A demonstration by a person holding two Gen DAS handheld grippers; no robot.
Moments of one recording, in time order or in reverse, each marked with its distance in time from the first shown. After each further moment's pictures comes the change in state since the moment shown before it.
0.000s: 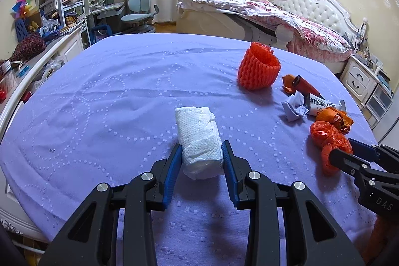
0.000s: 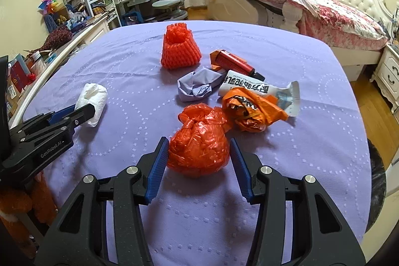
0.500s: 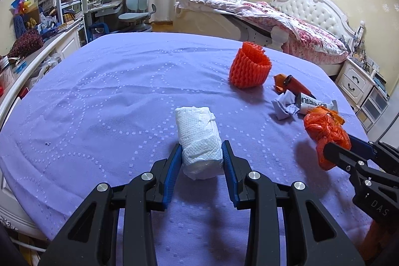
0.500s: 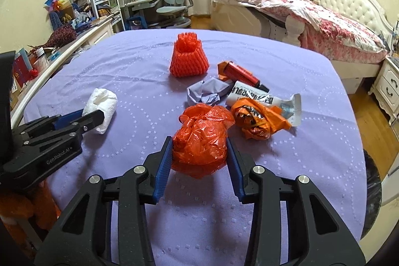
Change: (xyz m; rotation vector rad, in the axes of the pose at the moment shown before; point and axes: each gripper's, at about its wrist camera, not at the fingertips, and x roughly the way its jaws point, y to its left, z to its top) left arm -0.010 -0.008 -0.005 -0.011 -0.009 -0.033; right arm -0.014 0.012 -0.003 -0.054 -0.070 -0.020
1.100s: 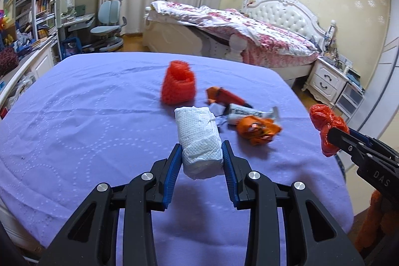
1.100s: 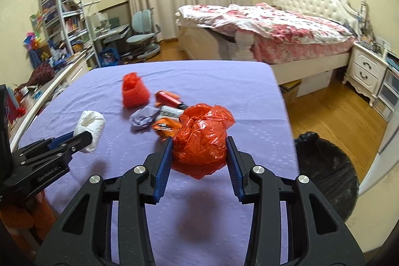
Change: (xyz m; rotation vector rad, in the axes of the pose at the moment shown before) left arm -0.027 -0.080 0.008 0.068 -0.055 -0.160; right arm -0.071 -0.087 -0.010 0.167 -0.132 -0.126
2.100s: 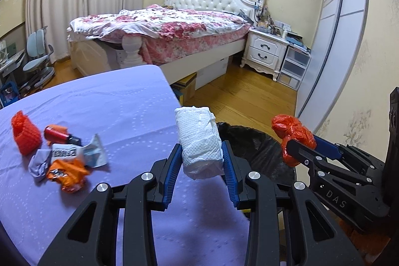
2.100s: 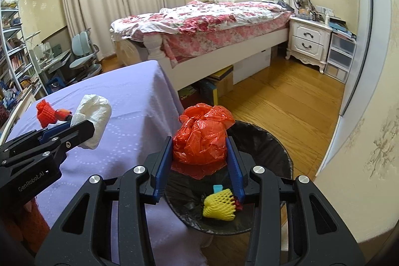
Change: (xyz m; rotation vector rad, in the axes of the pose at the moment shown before) left arm 0.070 -0.213 0.012 0.290 0.040 -0.268; right arm -0.016 -0.177 -0.035 0.229 -0.017 -0.250
